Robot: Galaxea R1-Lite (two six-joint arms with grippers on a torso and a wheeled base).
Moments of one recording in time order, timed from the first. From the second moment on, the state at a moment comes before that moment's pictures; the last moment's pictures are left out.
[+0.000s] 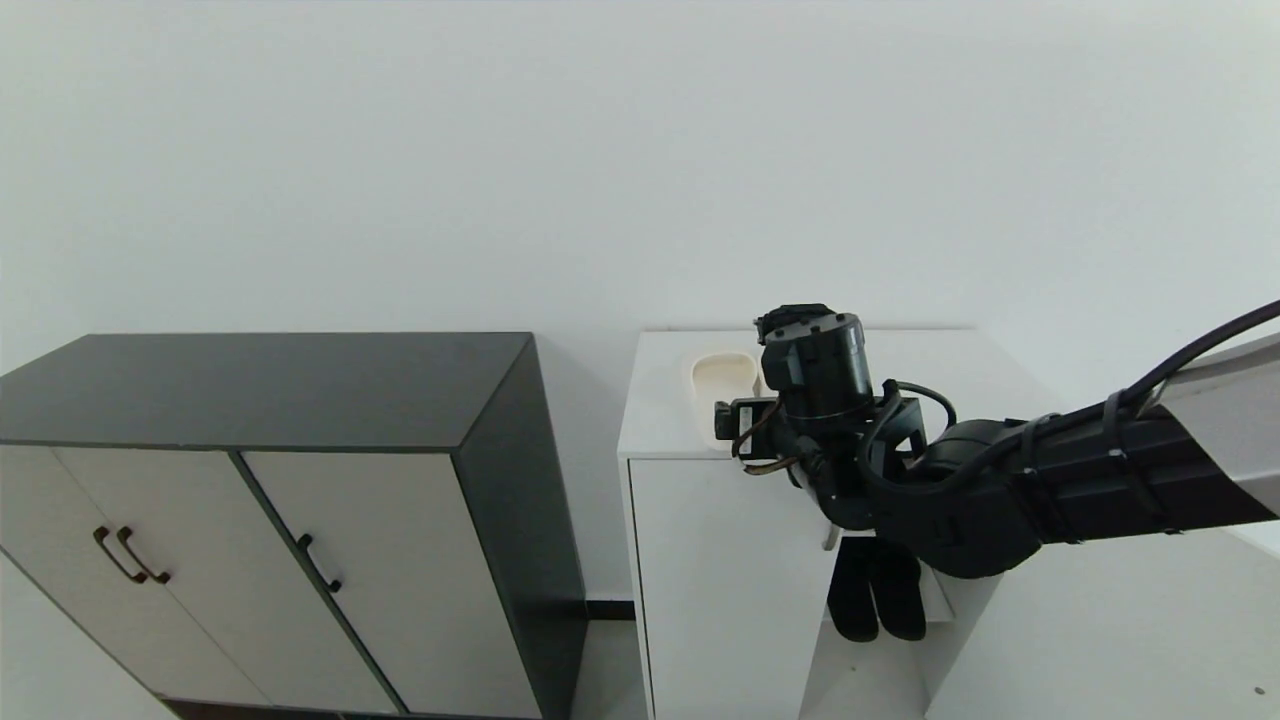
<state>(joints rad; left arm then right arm) 0.00 0.00 0.00 0.00 -0.02 0.01 0.75 2.03 -1.29 -0.40 -0.61 0.26</state>
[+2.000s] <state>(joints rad) 0.00 0.00 0.00 0.00 -0.01 0.00 0.69 2.26 -1.34 -0.60 -0.62 0.20</state>
